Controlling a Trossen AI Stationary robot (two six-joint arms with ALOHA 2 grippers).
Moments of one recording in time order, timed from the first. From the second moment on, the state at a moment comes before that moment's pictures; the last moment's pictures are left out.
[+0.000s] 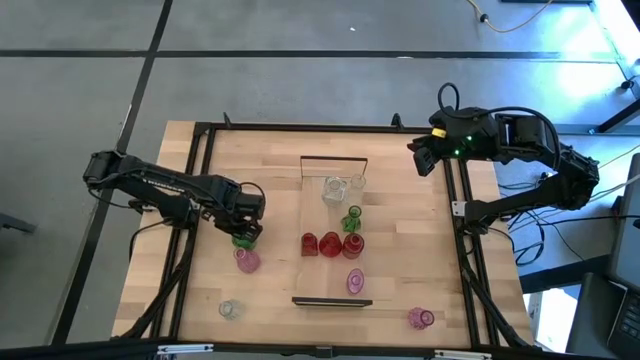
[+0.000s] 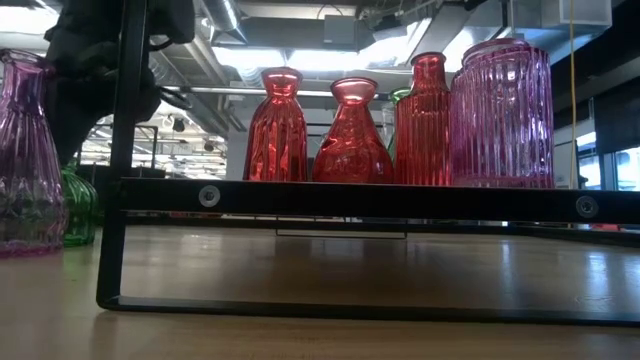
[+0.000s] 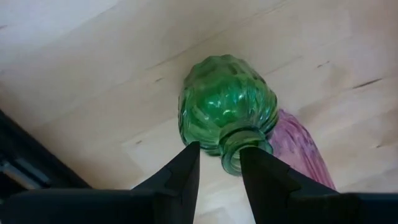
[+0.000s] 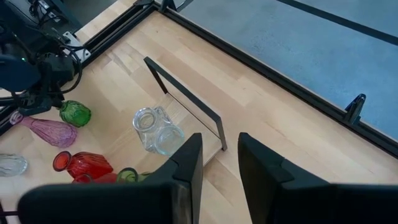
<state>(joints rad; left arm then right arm) -0.08 1.26 0.81 -1.04 0.20 -1.25 -0.14 1.16 1.66 -1.26 0.29 0.57</state>
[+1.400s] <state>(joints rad) 0.08 1.71 1.66 -1.24 0.10 -0.80 -0.14 1.16 1.66 -1.25 0.27 0.57</state>
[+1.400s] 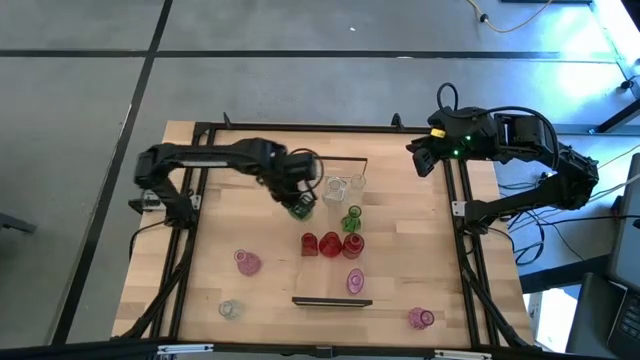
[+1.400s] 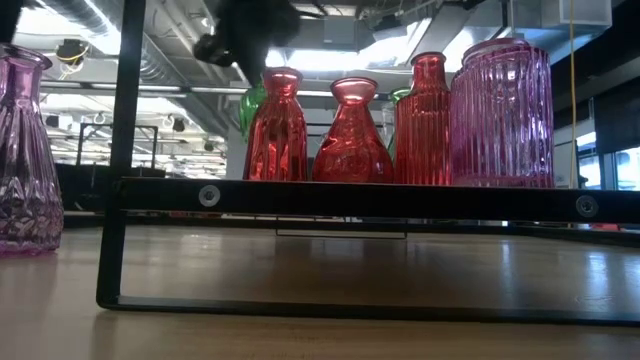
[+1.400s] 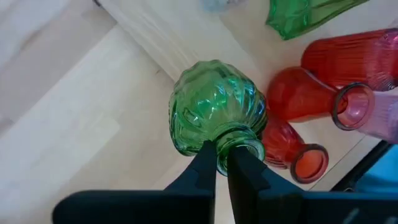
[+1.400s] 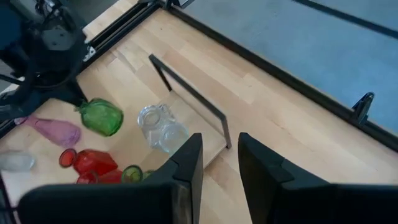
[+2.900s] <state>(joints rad) 0.11 1.96 1.85 -1.15 0.20 -0.67 -0.14 1.16 1.66 -1.29 0.26 0.55</state>
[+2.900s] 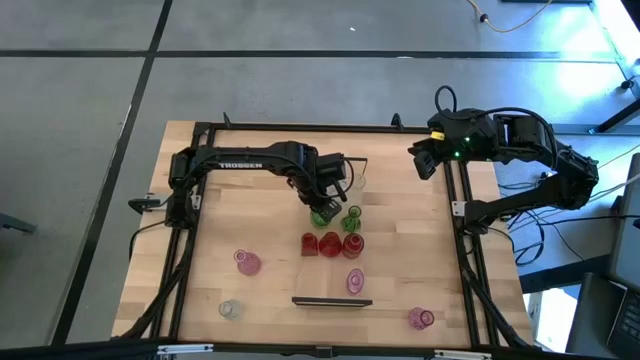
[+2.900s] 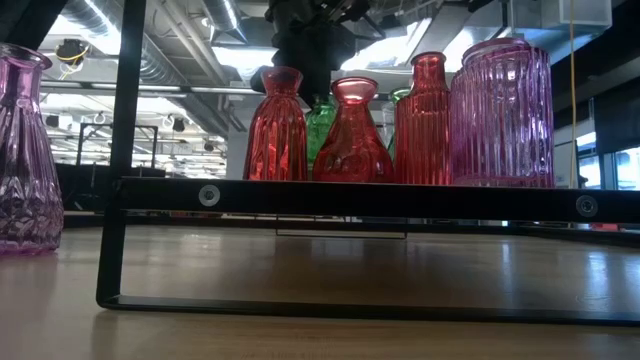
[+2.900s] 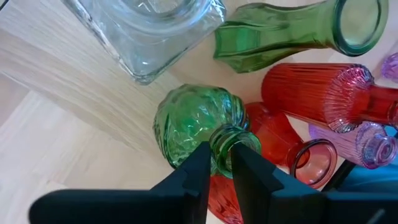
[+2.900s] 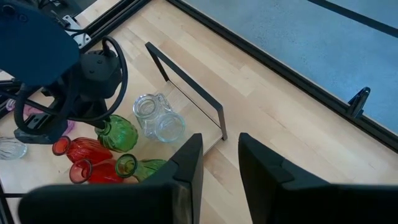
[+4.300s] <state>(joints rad) 0.10 1.97 1.85 -1.21 0.10 -0.69 -0.14 1.16 1.66 -1.34 0.26 0.58</state>
